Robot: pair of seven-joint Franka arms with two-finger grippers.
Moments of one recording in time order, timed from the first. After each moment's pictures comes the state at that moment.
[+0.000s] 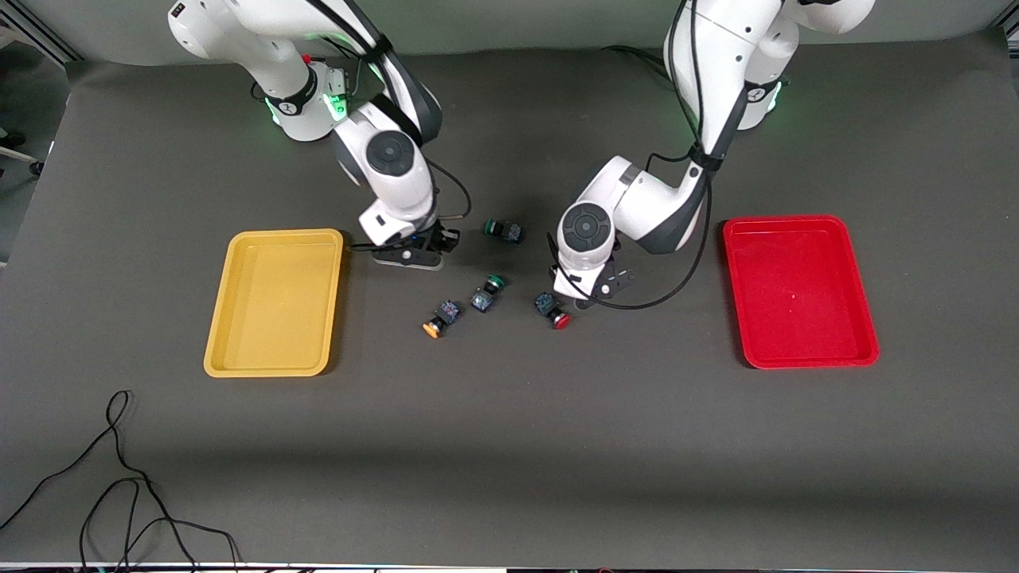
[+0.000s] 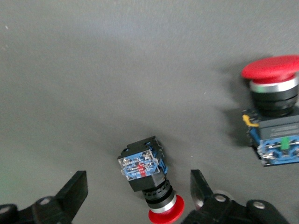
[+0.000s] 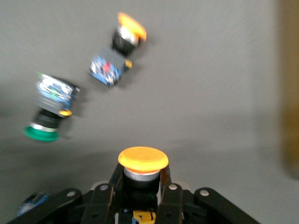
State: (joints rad) left arm -0.70 0.55 -0.02 -1.87 -0.10 2.20 -1.11; right arm 0.80 0.19 -0.14 -2.14 0.00 2.28 0.80
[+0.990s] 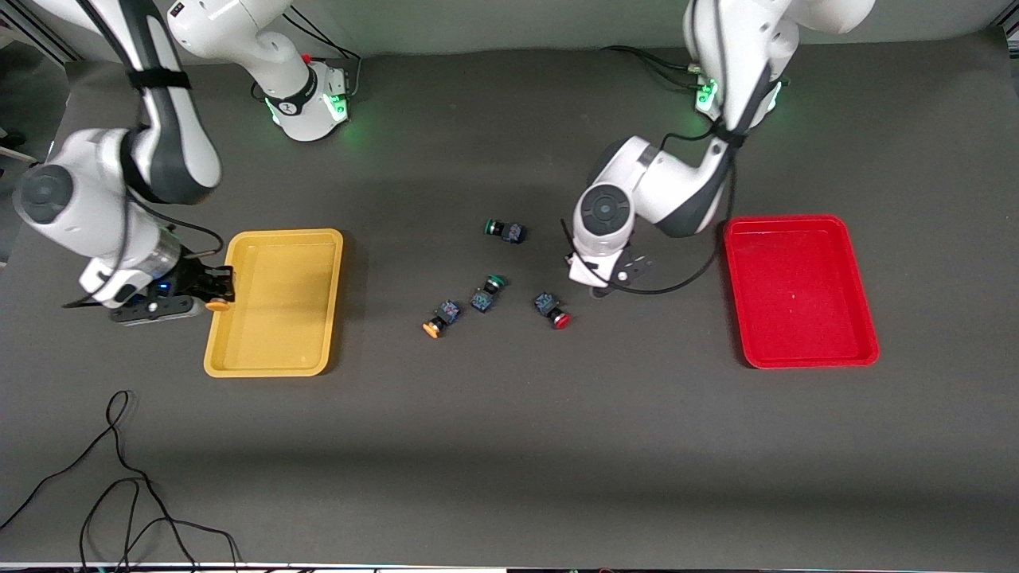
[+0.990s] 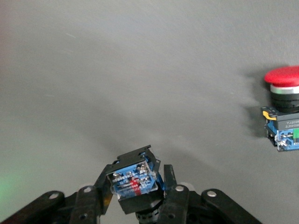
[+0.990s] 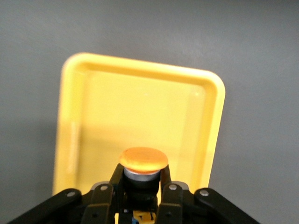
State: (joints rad) left arm -0.65 0.39 0.00 -1.92 -0.10 2.04 -1.07; right arm 0.77 0.09 -0.81 -2.29 0.04 2.39 -0.19
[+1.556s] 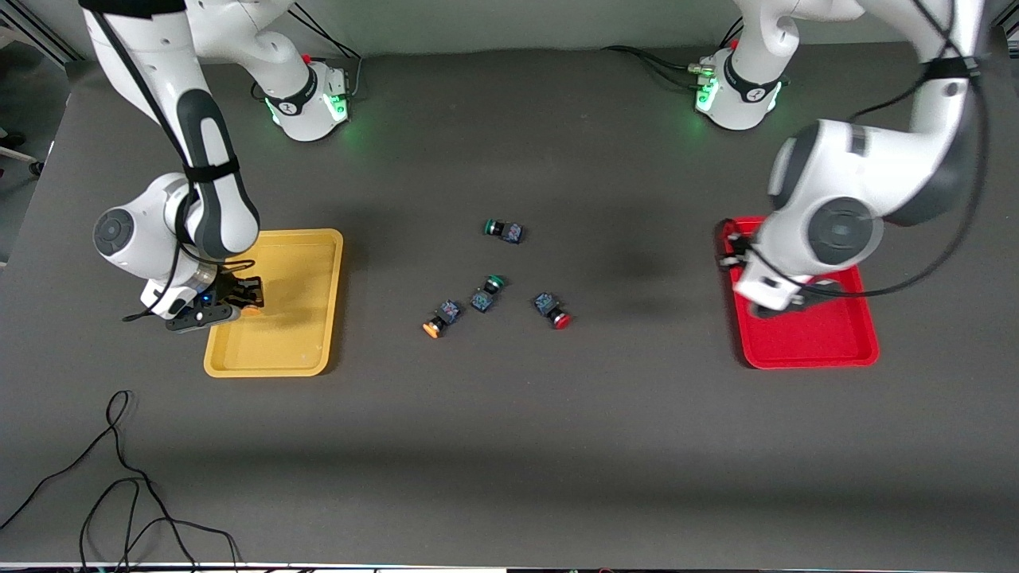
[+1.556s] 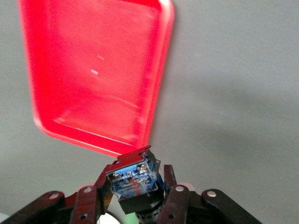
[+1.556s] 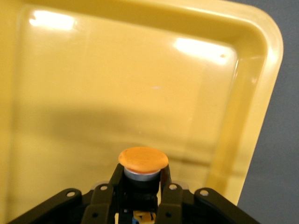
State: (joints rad) left arm -0.24 0.19 0.02 -1.90 0.08 1.73 -0.49; right arm 0.74 0.42 -0.80 -2.33 0.57 2.53 -0.70
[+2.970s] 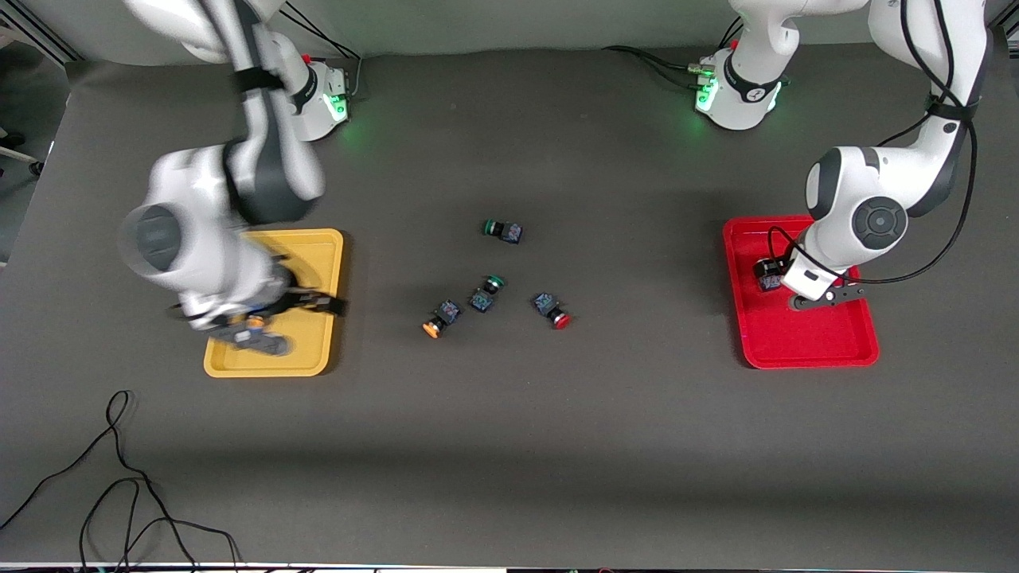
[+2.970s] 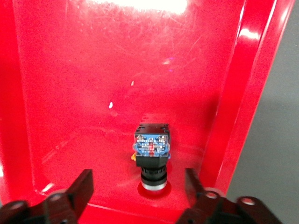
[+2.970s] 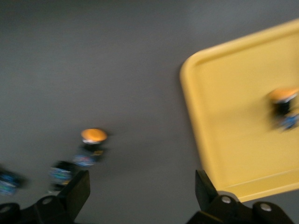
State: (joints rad) left arm -0.04 0.18 0.02 -2.36 0.10 2.35 -0.29; right arm 1.12 0.41 -0.84 -1.77 0.38 1.97 0.55
